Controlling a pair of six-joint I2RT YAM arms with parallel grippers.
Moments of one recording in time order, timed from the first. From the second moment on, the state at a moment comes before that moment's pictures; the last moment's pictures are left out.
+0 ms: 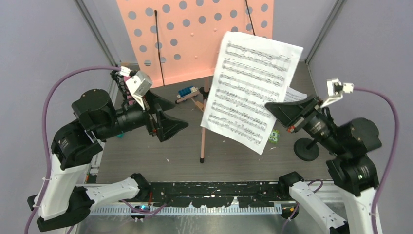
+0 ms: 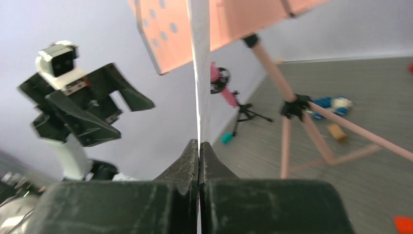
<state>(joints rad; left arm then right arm) -0.83 0.95 1.72 -0.88 0.30 -0.23 0.34 0.66 1.27 -0.37 -0.50 0.78</state>
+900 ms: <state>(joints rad) -0.83 0.84 1.62 -0.92 -0.10 -0.23 0.34 0.84 1.13 -0.86 0.40 0.75</state>
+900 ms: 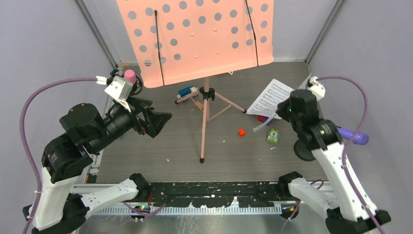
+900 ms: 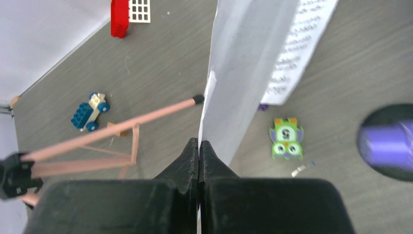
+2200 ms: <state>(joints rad) -0.83 0.75 1.53 -0.93 -0.12 -0.27 0.06 1.68 1.33 -0.53 0.44 0.73</state>
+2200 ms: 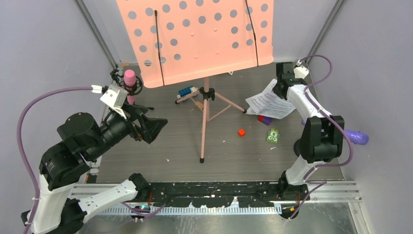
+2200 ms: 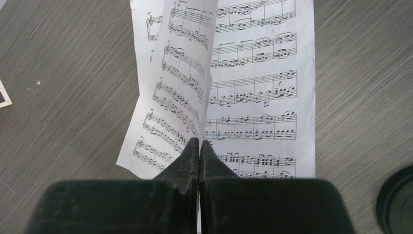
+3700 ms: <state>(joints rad) -0.83 0.62 1.38 -0.93 -0.16 -0.32 0.03 1.00 1.24 -0.53 0.20 0.61</state>
